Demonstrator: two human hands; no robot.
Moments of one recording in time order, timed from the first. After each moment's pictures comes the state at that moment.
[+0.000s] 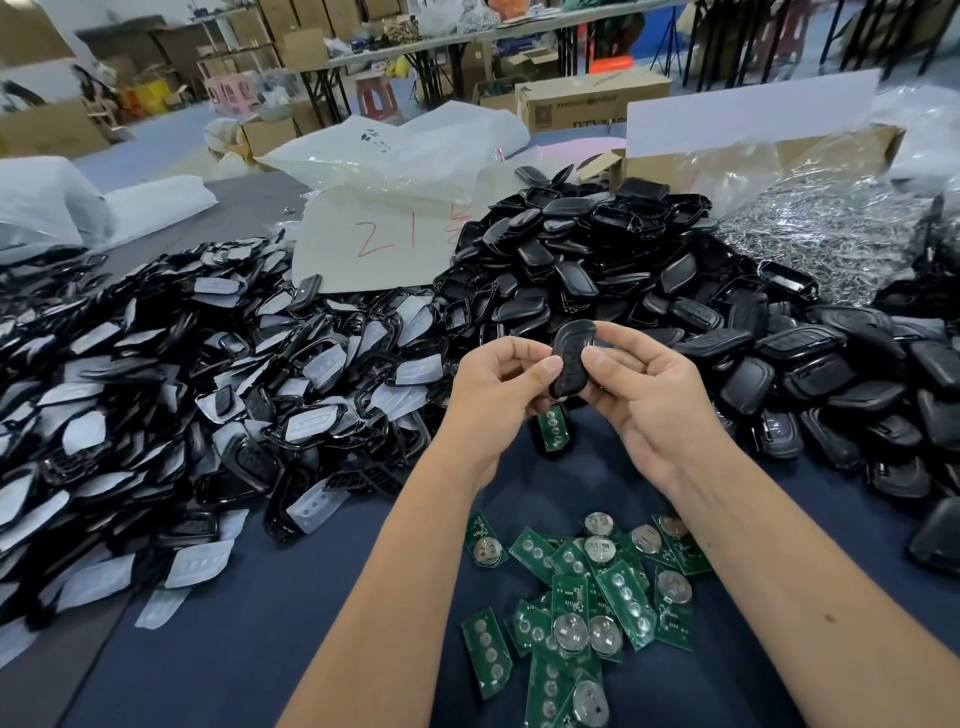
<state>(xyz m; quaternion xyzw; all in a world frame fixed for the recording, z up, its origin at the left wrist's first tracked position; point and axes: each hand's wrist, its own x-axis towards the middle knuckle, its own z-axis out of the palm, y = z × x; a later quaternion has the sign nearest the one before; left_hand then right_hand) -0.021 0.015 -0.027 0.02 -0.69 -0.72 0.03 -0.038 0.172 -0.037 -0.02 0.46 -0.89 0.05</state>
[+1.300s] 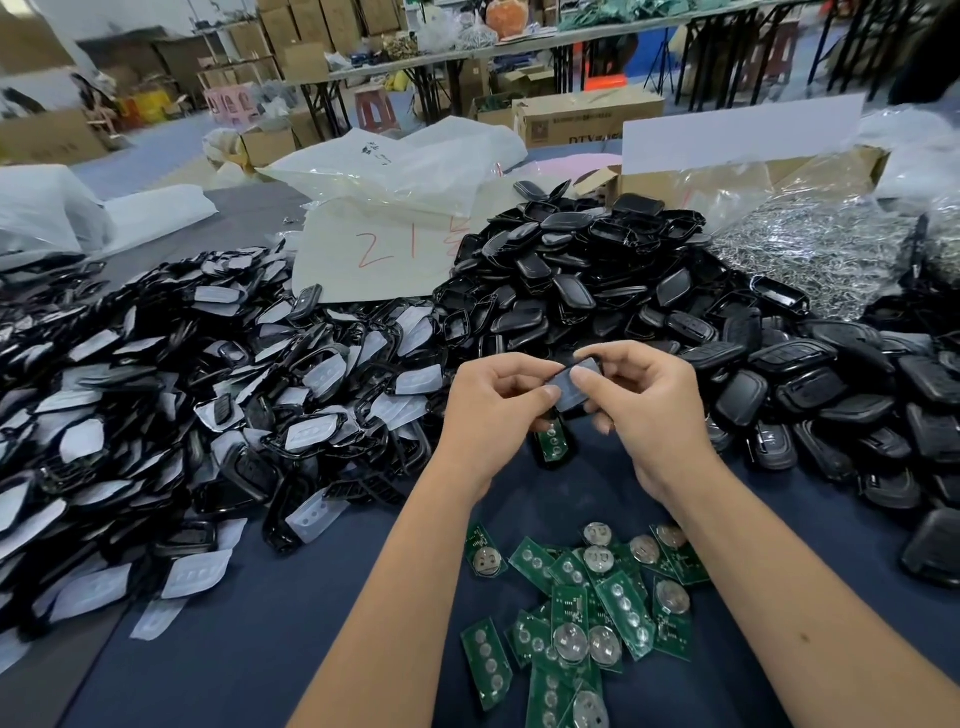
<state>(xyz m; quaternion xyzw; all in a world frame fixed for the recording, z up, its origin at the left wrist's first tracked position) -0.014 0.014 -0.019 0.00 -0.74 -0.67 0.05 -0.040 0.174 -0.043 -0.08 0.65 -0.75 -0.07</state>
